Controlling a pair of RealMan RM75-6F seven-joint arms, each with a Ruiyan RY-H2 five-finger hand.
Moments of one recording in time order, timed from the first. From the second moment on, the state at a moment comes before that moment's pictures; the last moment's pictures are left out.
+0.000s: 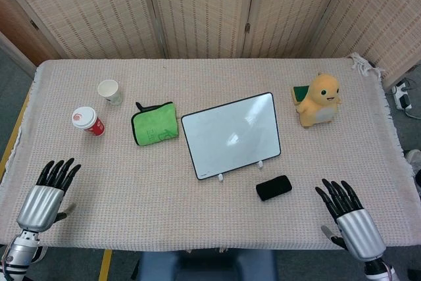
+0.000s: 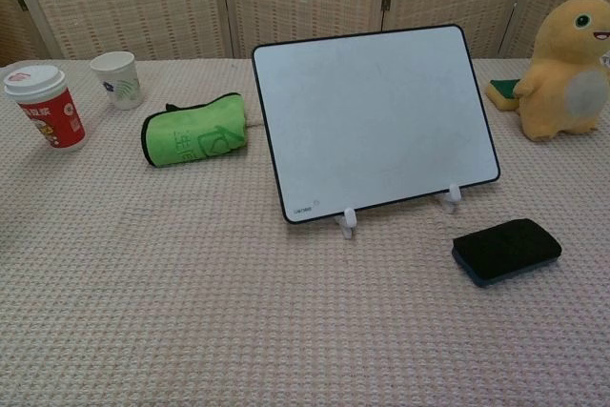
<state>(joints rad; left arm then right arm) -0.18 -1.21 0.01 -1.51 1.62 1.45 0.23 0.00 -1.24 -0.10 -1.53 -1.85 1.60 -0.15</state>
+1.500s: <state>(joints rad) -0.18 -1.20 0.02 -1.52 1.63 1.45 0.20 0.27 -1.37 0.03 -1.75 -1.36 1.08 -0.87</state>
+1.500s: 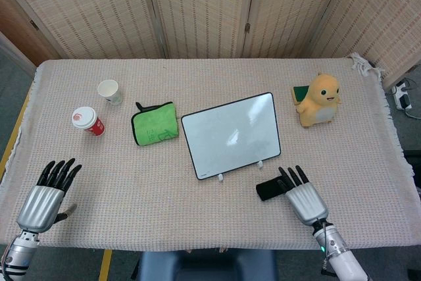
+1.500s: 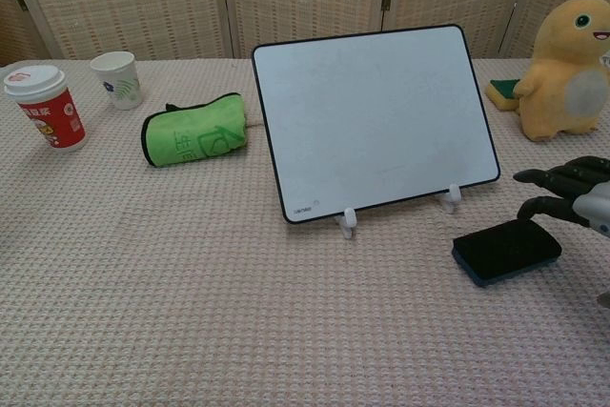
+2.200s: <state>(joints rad) -0.18 -1.19 0.02 -1.52 1.64 1.46 0.19 0.39 -1.45 0.06 -1.74 -1.18 1.06 -0.94</state>
